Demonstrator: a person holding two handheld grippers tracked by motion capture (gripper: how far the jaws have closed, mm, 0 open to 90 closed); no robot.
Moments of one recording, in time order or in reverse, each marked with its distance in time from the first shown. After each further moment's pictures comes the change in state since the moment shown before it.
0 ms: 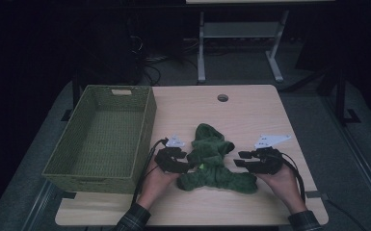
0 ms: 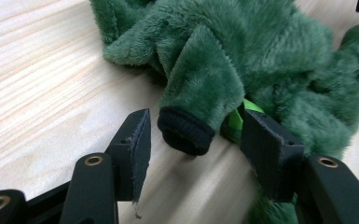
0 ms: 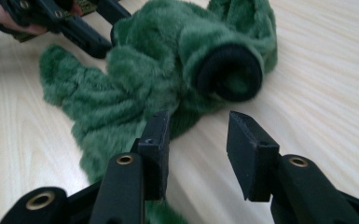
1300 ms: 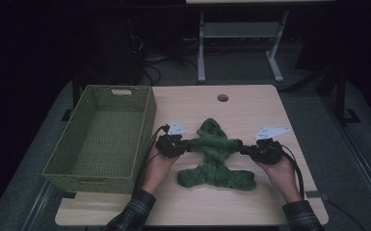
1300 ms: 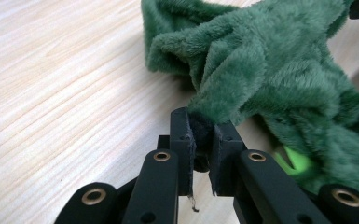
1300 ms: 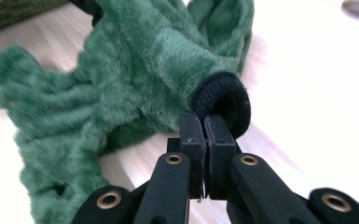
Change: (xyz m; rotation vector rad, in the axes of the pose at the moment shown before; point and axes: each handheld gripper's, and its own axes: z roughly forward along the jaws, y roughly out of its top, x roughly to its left) left arm 0.021 0.031 0.004 -0.040 0.110 0.083; right arm -0.024 0.006 0.006 0.014 -0.085 0.005
